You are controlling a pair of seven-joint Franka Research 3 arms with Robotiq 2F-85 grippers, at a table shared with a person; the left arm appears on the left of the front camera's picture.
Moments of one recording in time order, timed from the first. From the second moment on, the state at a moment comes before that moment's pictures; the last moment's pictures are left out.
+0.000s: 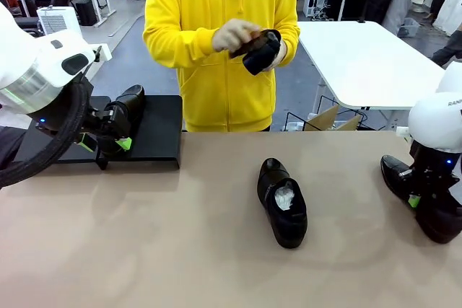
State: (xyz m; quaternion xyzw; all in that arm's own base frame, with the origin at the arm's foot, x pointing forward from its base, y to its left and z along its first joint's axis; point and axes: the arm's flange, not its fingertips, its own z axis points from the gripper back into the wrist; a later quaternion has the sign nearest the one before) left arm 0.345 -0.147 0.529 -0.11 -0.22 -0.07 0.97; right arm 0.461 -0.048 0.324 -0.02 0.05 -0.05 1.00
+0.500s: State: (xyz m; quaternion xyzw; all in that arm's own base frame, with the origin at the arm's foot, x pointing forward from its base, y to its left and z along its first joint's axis) left arm 0.345 -0.147 0.529 -0.11 -0.22 -0.07 0.97; right arm 0.394 0.008 0.407 -0.01 -0.06 -0.05 1.00
